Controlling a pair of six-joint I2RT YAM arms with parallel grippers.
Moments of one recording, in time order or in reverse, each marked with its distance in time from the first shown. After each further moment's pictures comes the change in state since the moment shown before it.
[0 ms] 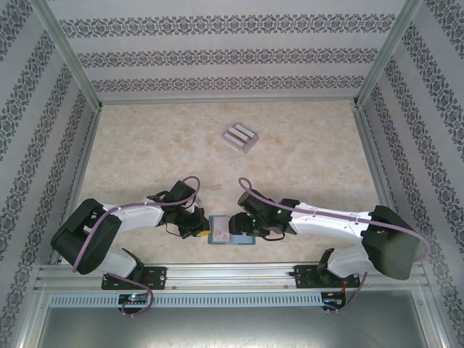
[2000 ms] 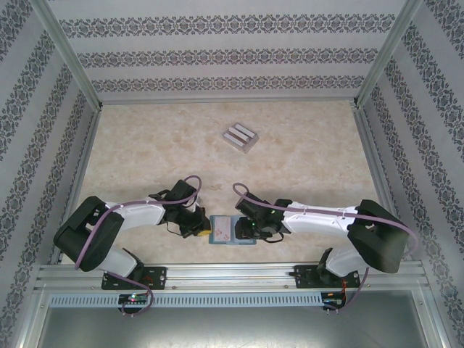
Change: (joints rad) left arm 0.000 0.027 0.018 -0.004 0.018 0.008; right arm 0.006 0.069 0.013 -0.066 0.039 -0.063
